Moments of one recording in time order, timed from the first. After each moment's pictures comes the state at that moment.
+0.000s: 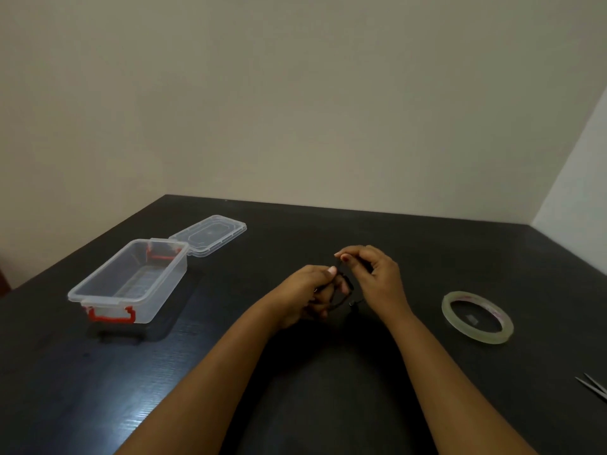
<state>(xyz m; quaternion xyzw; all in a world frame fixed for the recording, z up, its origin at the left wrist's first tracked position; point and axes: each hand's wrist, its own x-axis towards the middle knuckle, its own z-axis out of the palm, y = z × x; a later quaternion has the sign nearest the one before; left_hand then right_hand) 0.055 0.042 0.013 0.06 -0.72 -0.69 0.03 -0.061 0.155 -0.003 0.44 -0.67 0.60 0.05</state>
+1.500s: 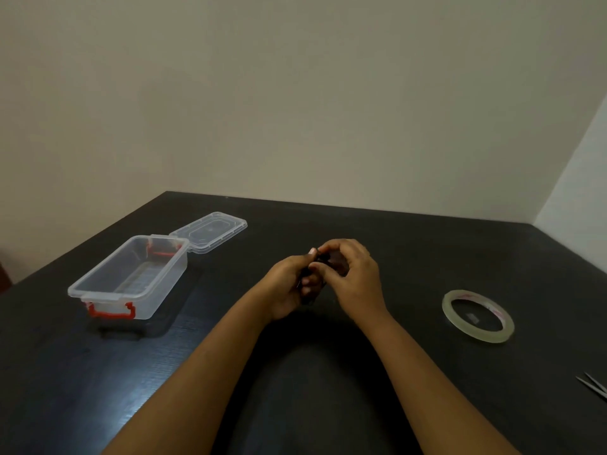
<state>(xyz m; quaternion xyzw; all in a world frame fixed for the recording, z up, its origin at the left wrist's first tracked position) 0.057 0.028 0.013 0.14 -0.58 -0.80 0.08 -0.028 0.137 0.000 0.46 -0.70 0.53 0.10</state>
